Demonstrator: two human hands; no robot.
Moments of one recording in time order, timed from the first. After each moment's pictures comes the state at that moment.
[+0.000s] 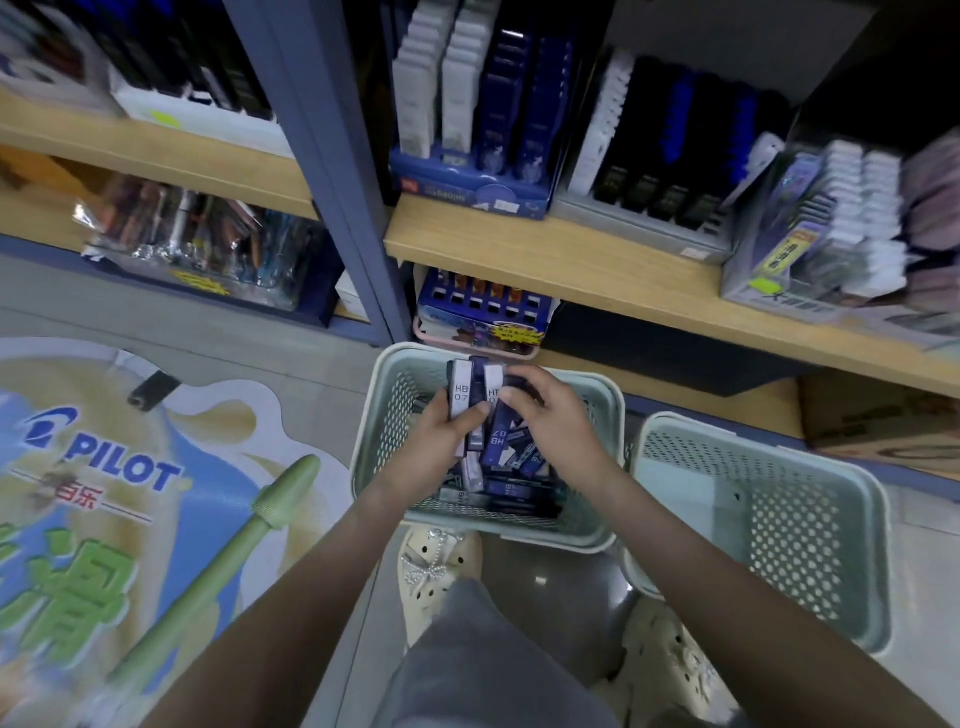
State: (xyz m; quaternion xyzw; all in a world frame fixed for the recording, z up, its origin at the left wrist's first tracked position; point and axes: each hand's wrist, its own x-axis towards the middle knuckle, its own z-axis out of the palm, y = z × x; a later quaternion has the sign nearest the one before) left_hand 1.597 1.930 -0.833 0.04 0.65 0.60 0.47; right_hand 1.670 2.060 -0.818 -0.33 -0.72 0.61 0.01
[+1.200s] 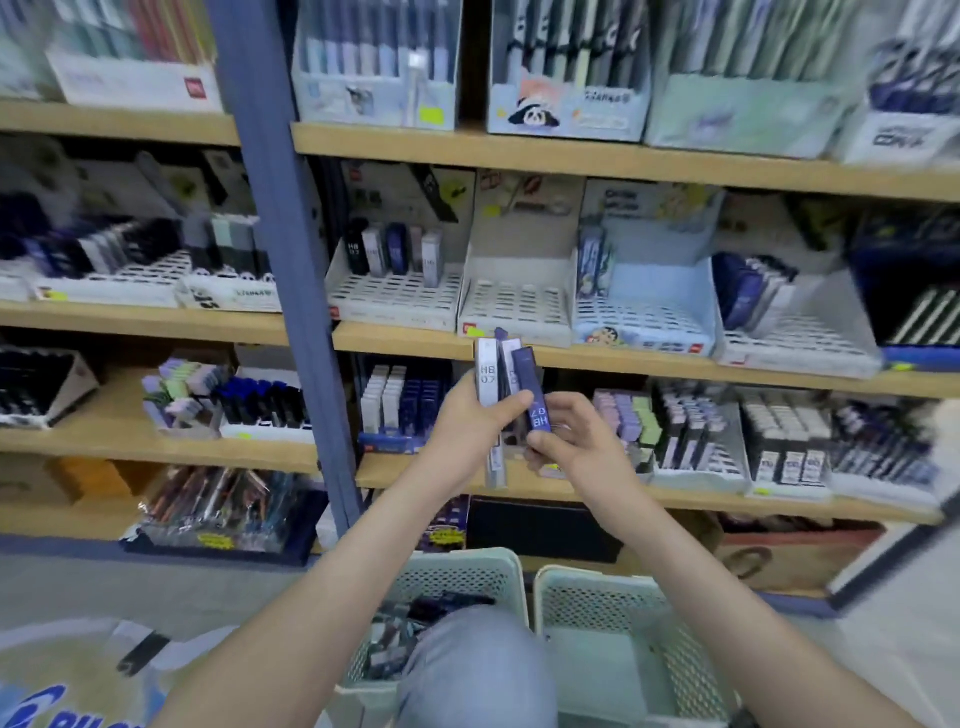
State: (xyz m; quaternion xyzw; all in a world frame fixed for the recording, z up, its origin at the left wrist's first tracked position) left_hand 1.668 1.986 -0.502 0.33 0.65 0.64 0.24; right_hand 1.787 2.065 -0.513 -0.21 -0.70 0.62 0.28
